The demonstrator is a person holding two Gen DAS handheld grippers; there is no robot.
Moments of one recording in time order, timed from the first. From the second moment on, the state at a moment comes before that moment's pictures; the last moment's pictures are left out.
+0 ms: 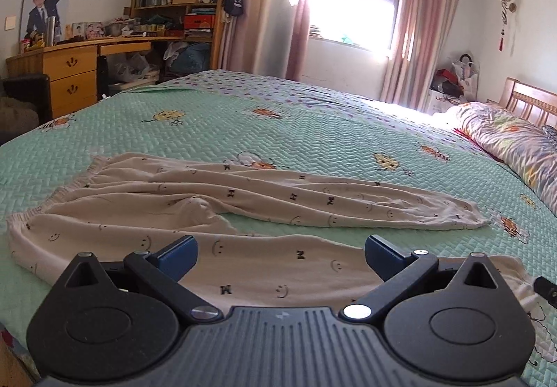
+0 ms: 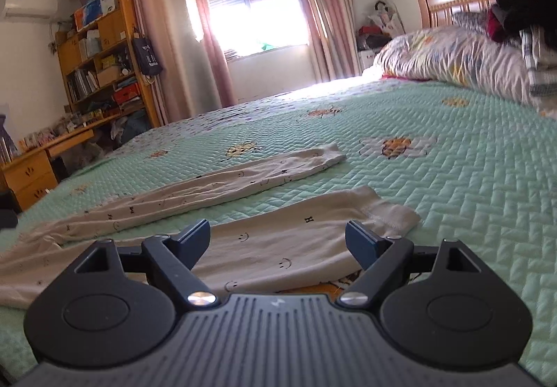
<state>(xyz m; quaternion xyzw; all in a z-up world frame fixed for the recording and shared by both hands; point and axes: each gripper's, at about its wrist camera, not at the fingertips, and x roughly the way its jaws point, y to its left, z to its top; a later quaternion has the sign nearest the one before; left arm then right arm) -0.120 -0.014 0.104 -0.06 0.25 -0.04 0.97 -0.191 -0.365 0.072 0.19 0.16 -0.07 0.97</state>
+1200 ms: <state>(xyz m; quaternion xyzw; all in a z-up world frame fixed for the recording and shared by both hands) -0.129 0.072 0.036 -0.05 0.17 0.03 0.98 0.084 -0.126 0.037 0.52 0.41 0.19 0.73</state>
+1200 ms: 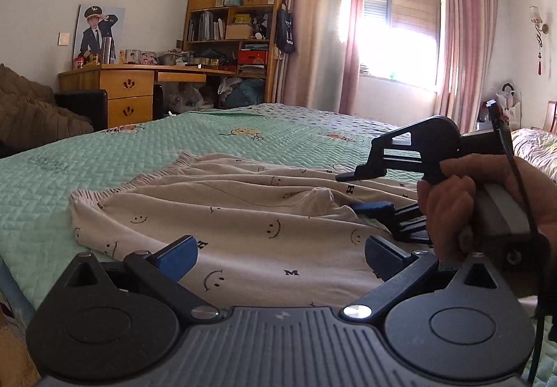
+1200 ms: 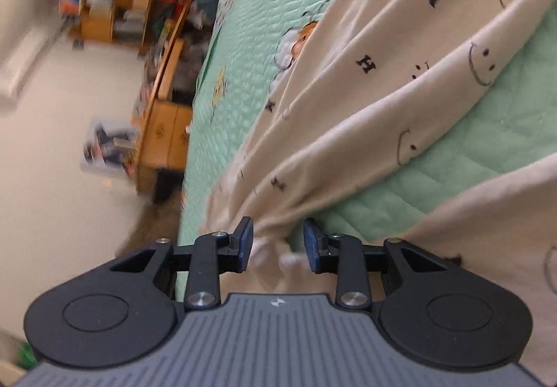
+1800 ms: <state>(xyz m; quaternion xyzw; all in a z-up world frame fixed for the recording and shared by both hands) -0.125 0.082 0.031 -0.07 0.19 0.04 0.98 0.045 -0.134 0.030 0.51 0.37 0.19 0.76</state>
